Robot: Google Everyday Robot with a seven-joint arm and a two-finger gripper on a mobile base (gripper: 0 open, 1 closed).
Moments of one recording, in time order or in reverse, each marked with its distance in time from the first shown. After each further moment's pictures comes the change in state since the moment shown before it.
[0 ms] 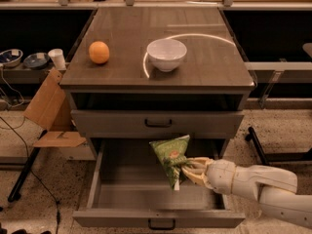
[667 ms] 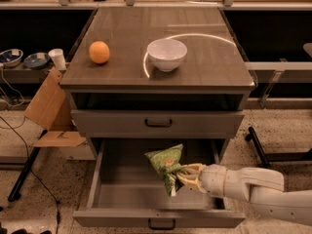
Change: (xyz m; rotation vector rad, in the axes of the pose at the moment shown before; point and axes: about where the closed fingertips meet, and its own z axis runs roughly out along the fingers) arm 0.042 0.010 0.022 -0.056 0.055 0.036
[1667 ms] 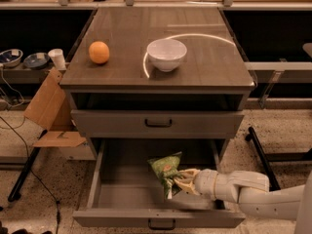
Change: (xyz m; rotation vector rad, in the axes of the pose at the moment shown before) arm 0.065 -0.012 0.035 0.014 0.090 0.041
